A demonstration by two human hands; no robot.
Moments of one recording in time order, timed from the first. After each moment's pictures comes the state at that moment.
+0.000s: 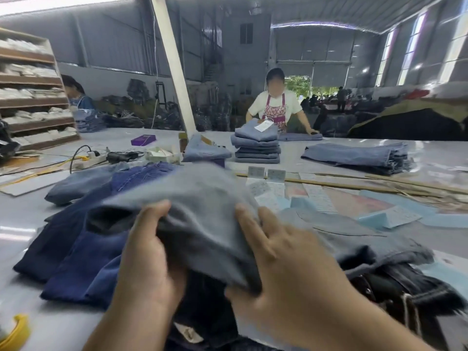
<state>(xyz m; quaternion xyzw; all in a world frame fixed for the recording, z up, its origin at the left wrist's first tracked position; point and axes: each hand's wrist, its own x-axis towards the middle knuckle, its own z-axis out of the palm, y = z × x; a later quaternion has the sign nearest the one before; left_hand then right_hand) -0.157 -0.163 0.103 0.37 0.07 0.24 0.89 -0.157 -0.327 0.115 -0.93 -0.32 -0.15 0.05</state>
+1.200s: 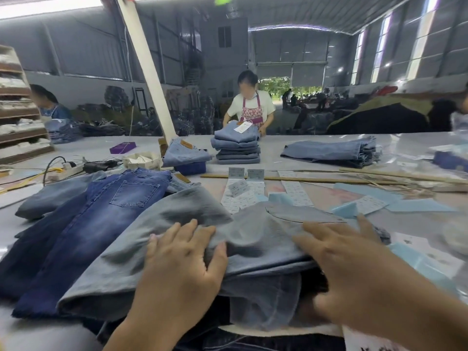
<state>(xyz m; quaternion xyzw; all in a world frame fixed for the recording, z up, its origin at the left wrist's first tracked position) -0.170 -0.199 0.082 0.97 0.01 0.21 0.13 -0.164 -0.435 0.117 -0.97 -0.22 -0.06 -0.01</state>
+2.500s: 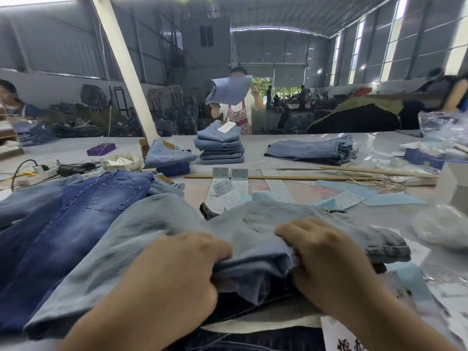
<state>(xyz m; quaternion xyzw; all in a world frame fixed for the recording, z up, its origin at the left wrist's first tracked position) -0.190 -0.217 0.132 0.97 -0.20 0.15 0.08 -0.163 -0.436 0.100 -0.94 -0.23 -0.23 0.10</state>
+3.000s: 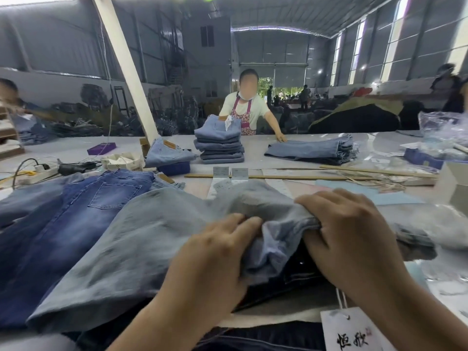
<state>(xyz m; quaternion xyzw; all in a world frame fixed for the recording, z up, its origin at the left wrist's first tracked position) -0.172 -0.241 0.100 0.93 -0.26 0.23 0.14 -0.170 -0.441 0.127 -0.90 -0.16 -0.39 0.10</state>
